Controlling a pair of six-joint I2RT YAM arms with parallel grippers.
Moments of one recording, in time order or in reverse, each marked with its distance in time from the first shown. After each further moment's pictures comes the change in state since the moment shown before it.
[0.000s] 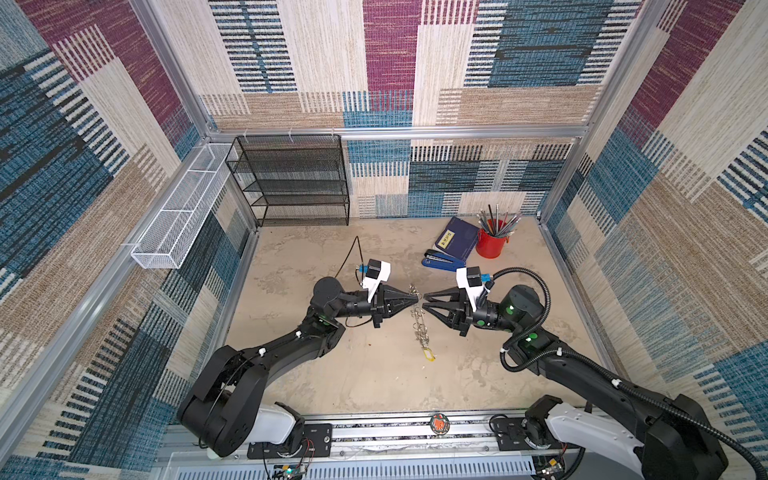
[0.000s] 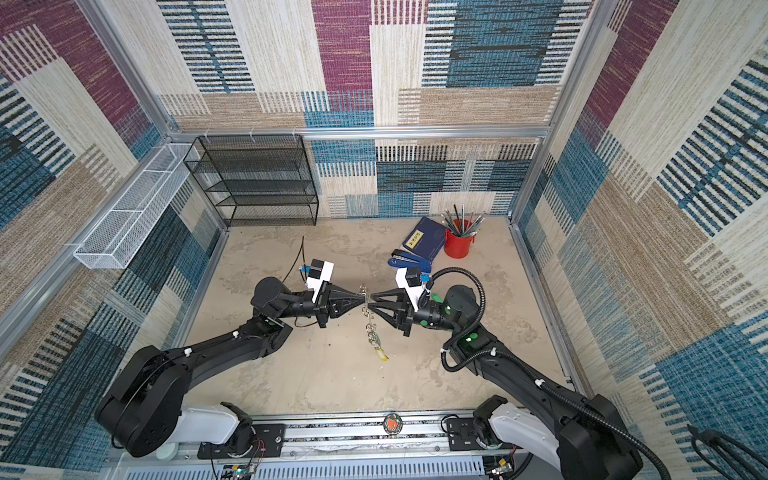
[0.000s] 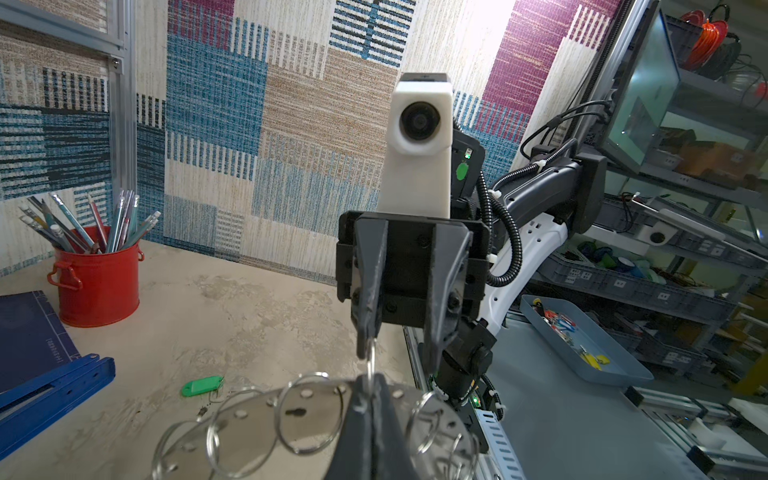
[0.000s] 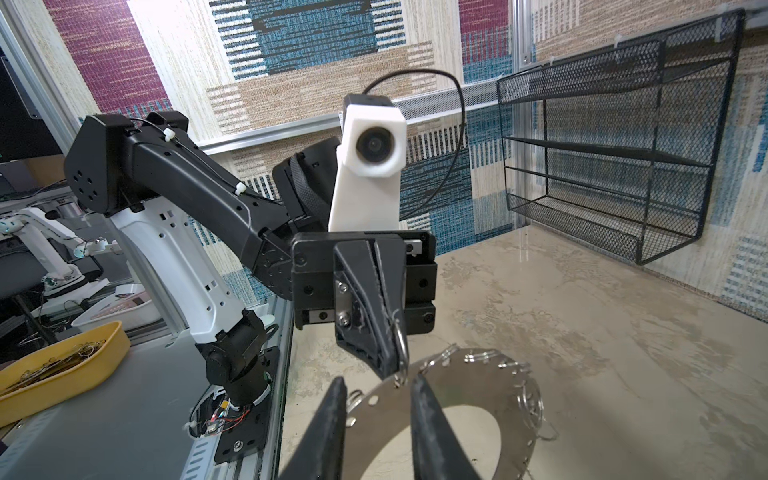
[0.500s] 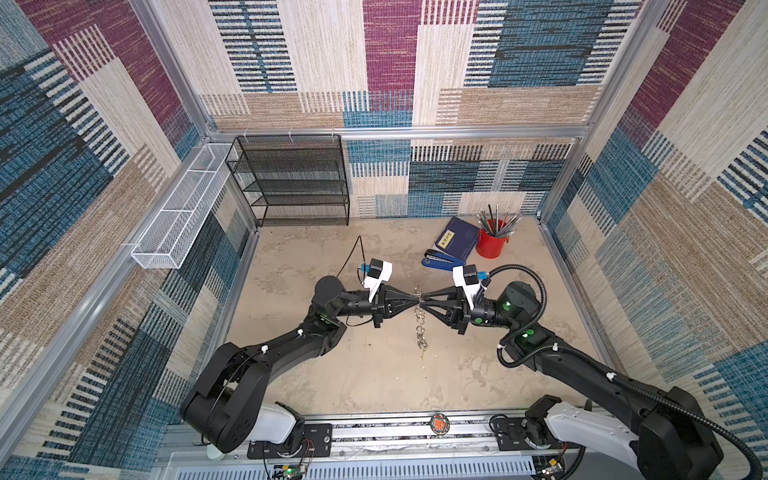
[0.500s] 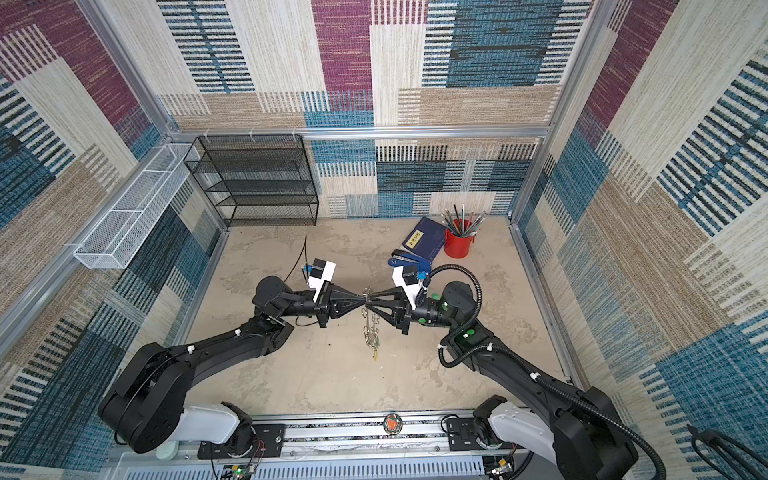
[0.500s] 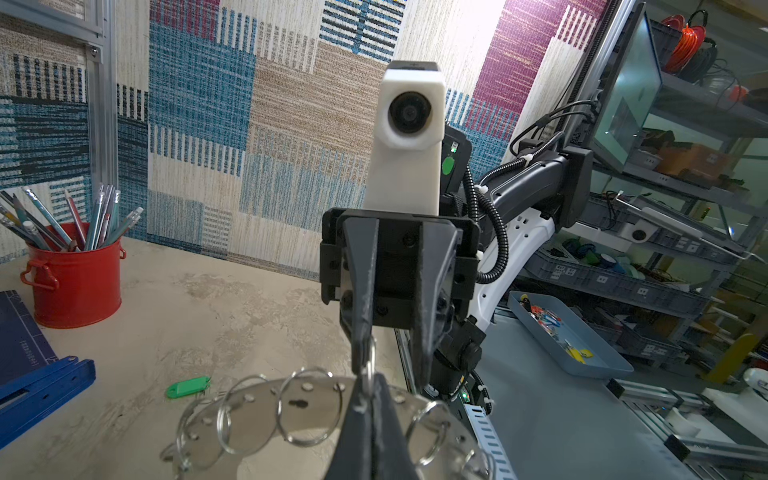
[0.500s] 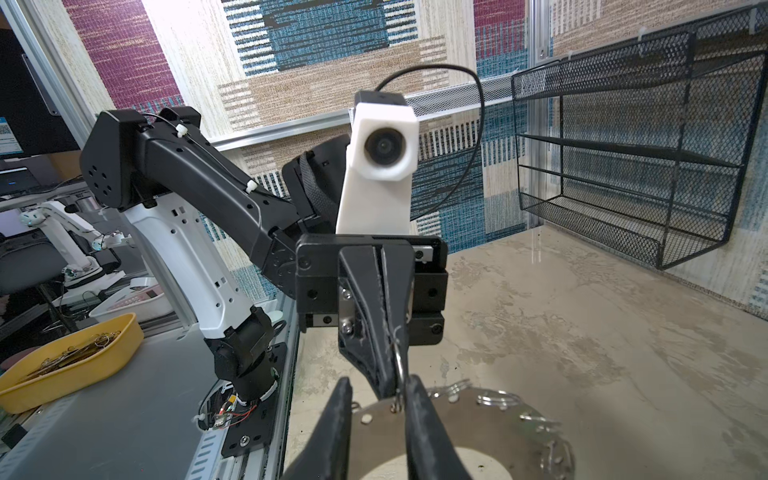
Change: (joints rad) left arm 0.000 0.017 0.008 0.016 0.034 -0.023; right arm -0.001 0.032 0.019 0.016 -0.034 0.000
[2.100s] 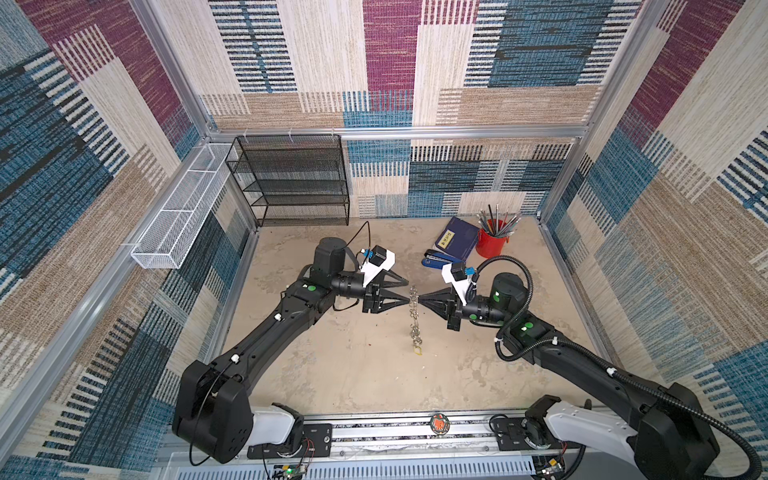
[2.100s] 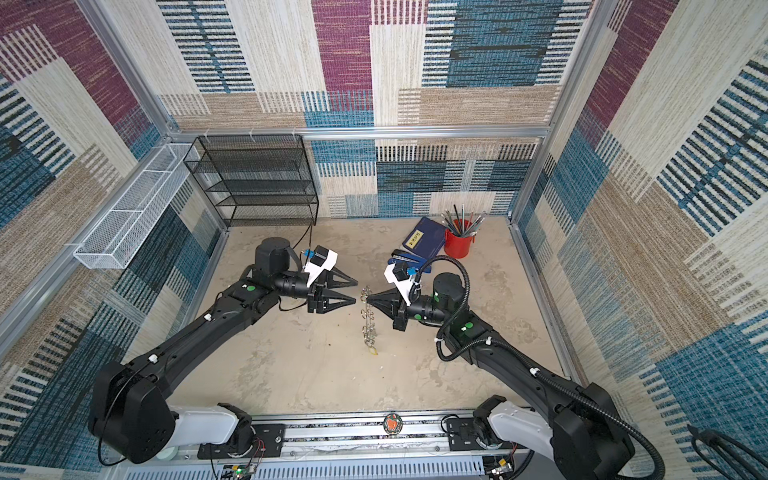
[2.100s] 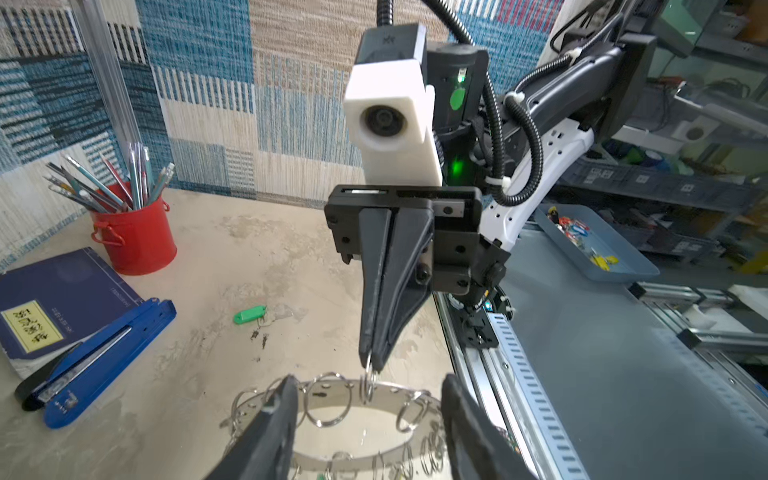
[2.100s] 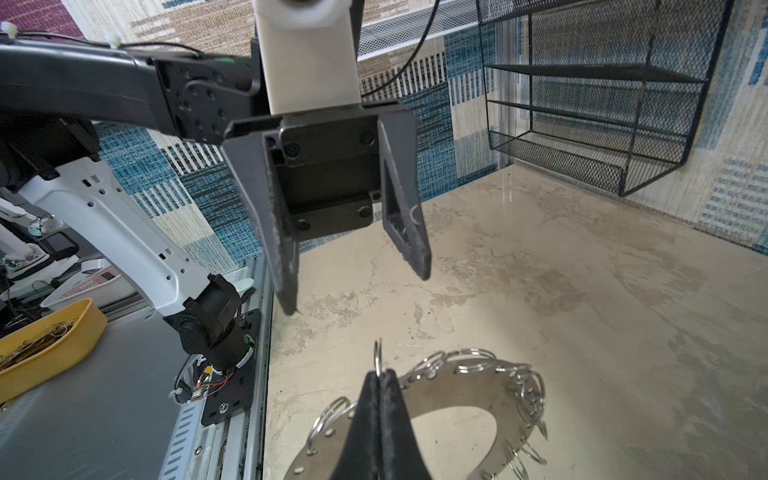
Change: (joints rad) left arm 0.108 -0.042 0.429 -1.230 0.097 0.801; right arm 0.003 0.037 0.082 -0.278 0.078 -0.120
